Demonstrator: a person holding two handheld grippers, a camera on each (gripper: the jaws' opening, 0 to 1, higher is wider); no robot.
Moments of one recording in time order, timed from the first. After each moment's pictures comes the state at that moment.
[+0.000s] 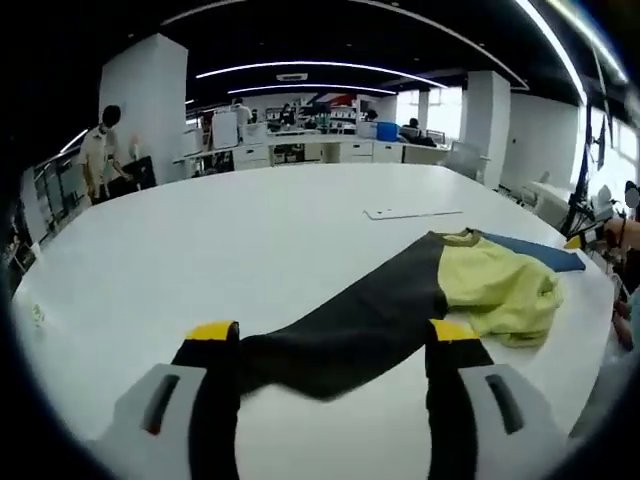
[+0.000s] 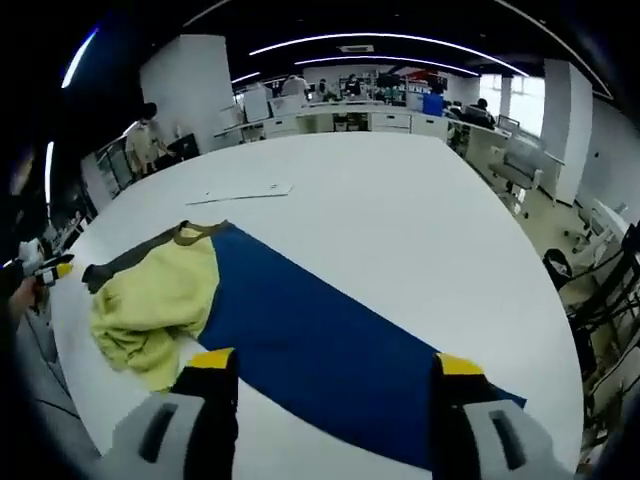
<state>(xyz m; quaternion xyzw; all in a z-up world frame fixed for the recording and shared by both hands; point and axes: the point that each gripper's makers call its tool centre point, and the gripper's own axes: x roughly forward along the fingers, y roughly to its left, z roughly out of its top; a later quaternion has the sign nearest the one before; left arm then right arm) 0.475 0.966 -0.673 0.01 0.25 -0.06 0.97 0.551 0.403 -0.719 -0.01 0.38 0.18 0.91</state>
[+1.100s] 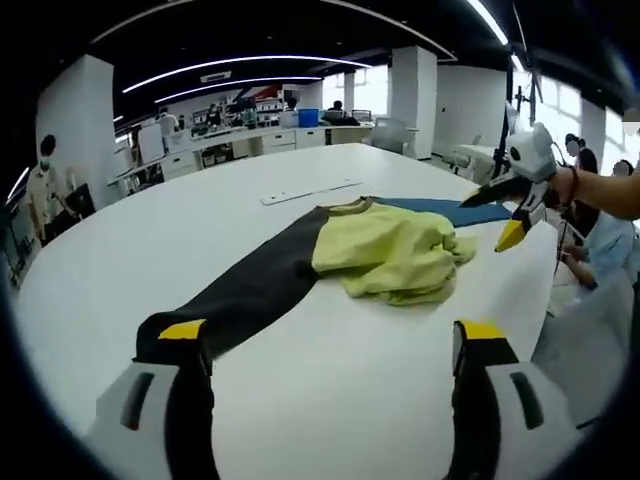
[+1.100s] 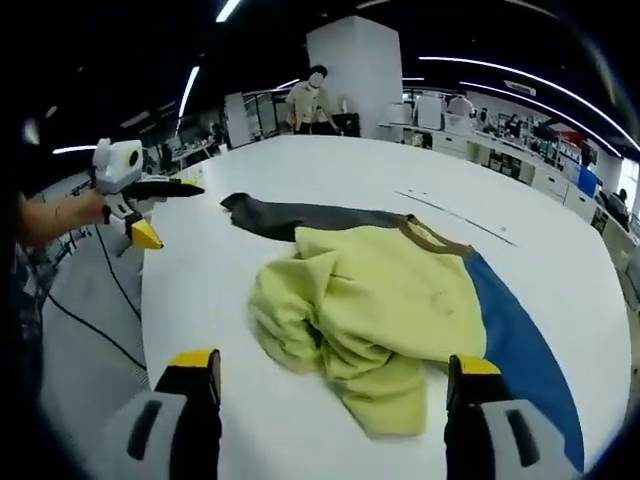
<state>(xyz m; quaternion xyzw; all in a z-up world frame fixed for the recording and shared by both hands) 0.405 0.856 -0.675 0.05 0.26 -0.20 0.94 0.458 0.608 -0.709 -0.13 0.33 0.45 0.82</state>
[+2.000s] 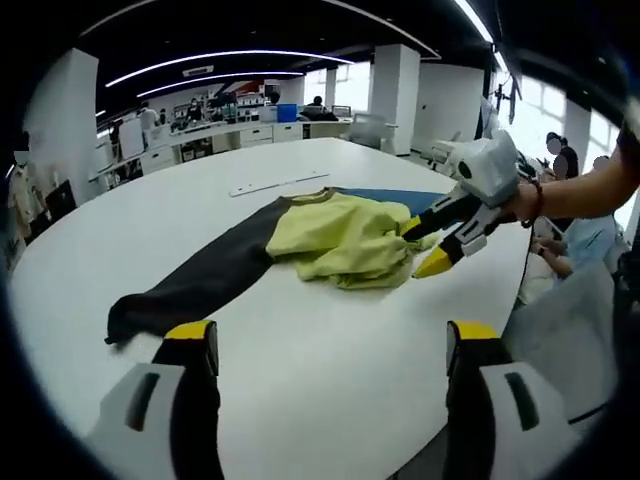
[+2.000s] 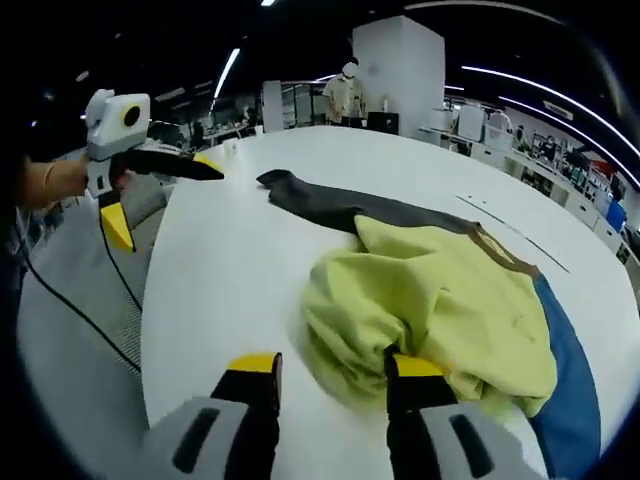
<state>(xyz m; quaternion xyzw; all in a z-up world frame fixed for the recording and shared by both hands) 0.371 0.823 -0.682 0.04 0.28 -0.24 0.93 0.436 0.675 -0.753 -0.18 0.31 0.50 0.79</state>
